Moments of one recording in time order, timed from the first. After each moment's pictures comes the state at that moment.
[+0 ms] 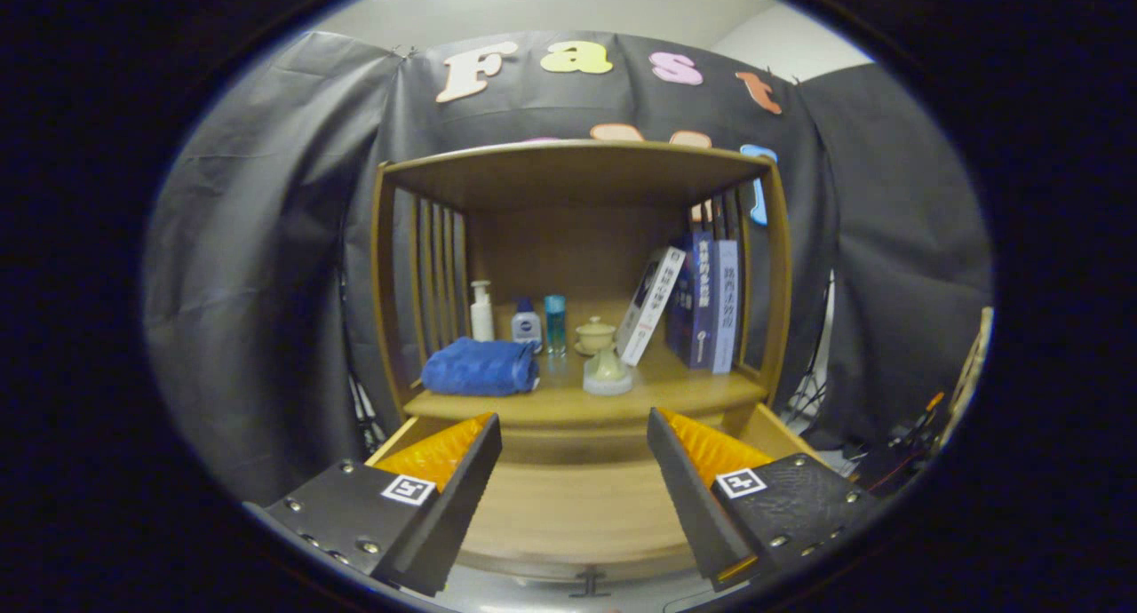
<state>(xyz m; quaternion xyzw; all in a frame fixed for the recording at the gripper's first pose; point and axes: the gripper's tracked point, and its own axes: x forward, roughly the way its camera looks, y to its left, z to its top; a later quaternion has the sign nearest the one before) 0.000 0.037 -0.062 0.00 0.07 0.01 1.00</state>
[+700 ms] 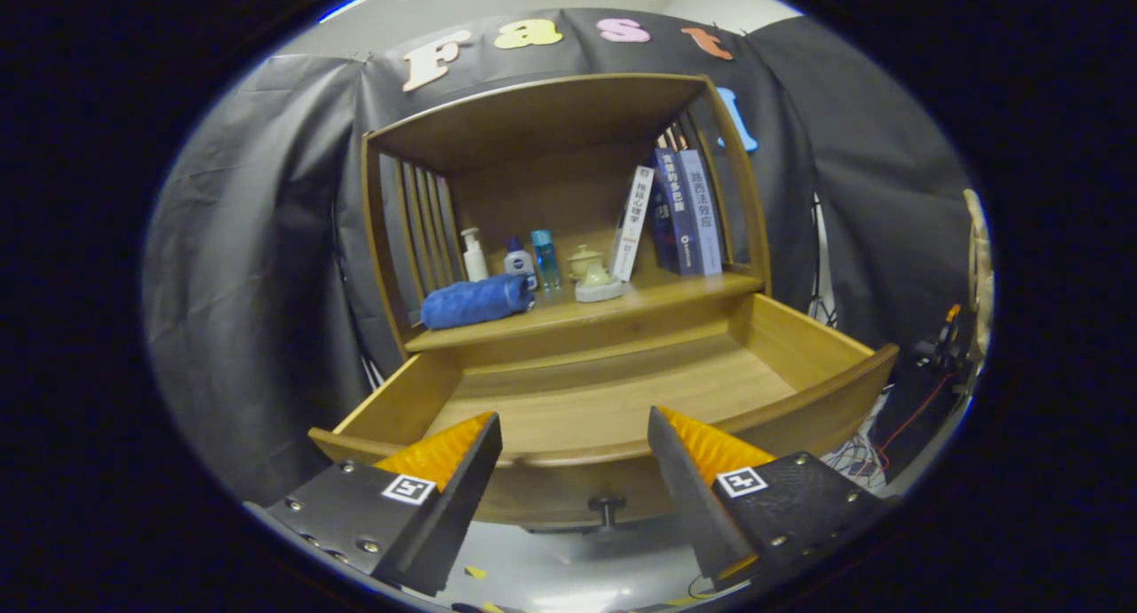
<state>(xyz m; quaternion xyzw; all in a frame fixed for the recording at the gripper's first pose) -0.029 0.017 -0.158 0.06 0.09 -0.01 0.99</state>
